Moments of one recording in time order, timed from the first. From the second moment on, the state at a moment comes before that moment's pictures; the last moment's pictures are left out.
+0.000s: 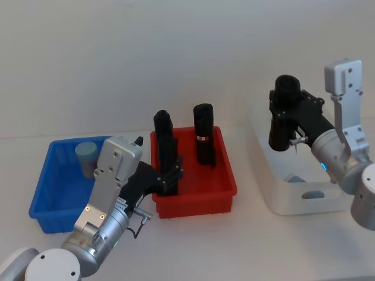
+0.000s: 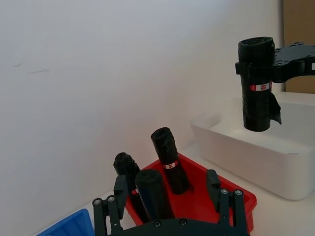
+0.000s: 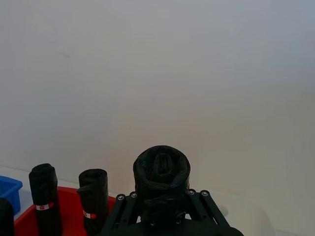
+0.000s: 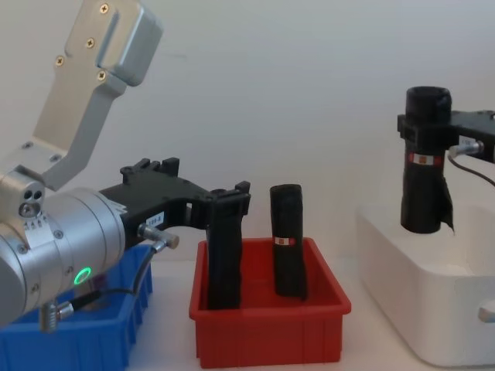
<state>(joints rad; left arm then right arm) -0.24 0.38 0.45 -1.63 -0.20 0.01 -0.01 0.46 0.19 -0.25 -1.35 0.15 0.04 0.10</state>
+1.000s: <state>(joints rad) -0.24 0.38 0.45 -1.63 -0.20 0.01 -0.01 0.43 0.22 -0.22 -1.37 0.19 0.04 0.15</state>
